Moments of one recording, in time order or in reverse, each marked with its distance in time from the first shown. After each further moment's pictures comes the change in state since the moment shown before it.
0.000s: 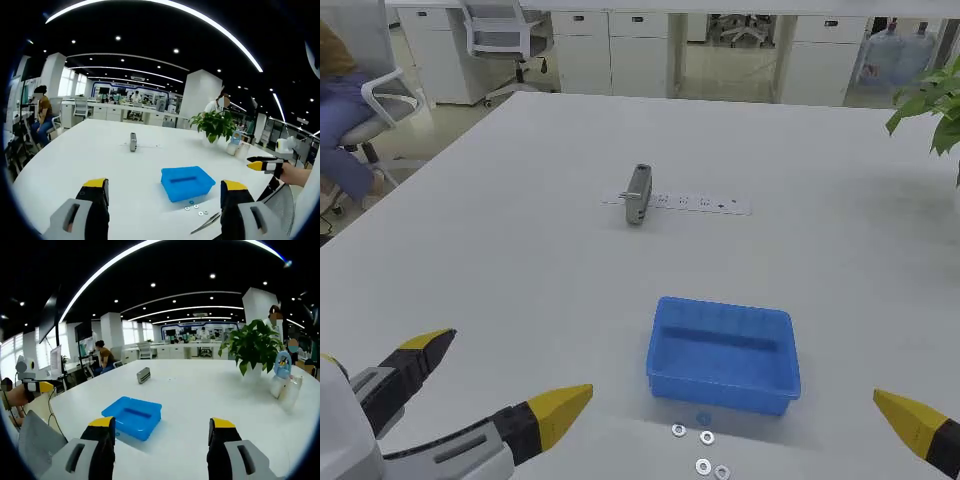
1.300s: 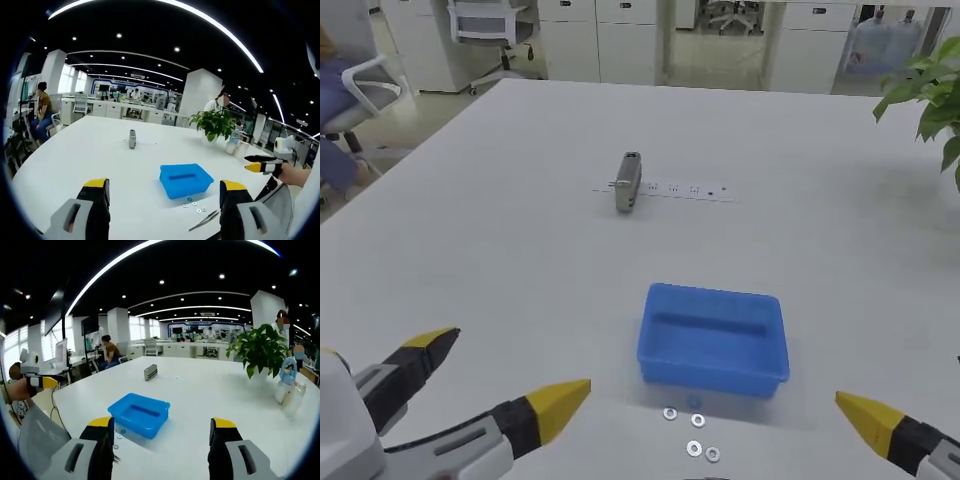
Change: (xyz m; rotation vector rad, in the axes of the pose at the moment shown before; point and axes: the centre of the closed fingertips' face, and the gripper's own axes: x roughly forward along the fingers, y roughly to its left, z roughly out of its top) left arm -0.004 -0.002 -0.002 -0.011 0.004 -0.010; right arm 0.002 0.019 -0.001 -0.048 0.026 0.035
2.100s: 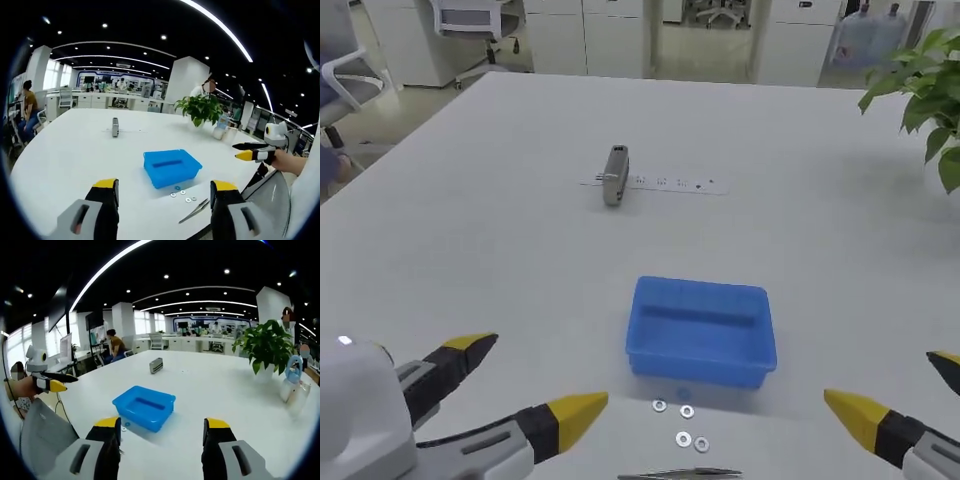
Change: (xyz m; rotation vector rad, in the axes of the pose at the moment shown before) left arm 0.019 -0.028 -0.033 0.058 0.140 -0.140; right arm 0.002 0.008 -0.014 -0.014 0.061 0.064
